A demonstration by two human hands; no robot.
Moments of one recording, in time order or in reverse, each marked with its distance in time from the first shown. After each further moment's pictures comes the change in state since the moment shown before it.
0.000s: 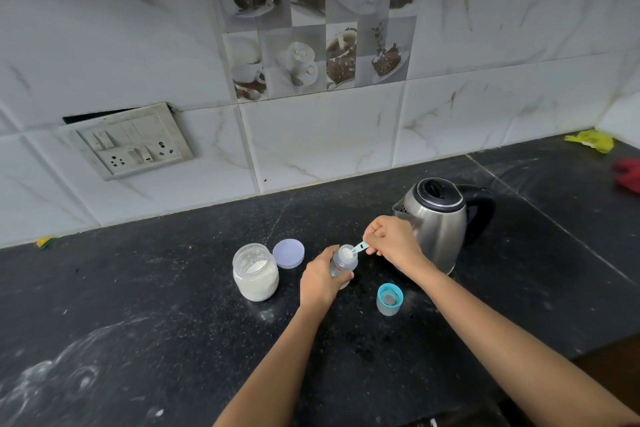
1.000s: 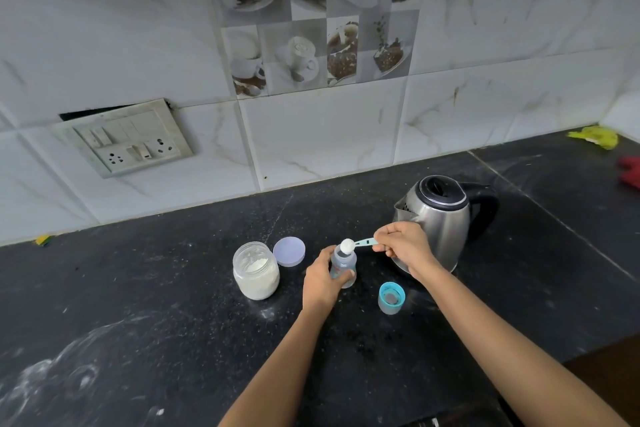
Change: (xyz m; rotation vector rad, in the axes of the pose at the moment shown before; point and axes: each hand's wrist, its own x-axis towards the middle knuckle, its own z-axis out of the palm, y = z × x) left_hand -0.002 -0.004 0.006 -0.129 0.002 -0.061; right_hand 0.000 0.017 -0.002 0.424 0.039 0.336
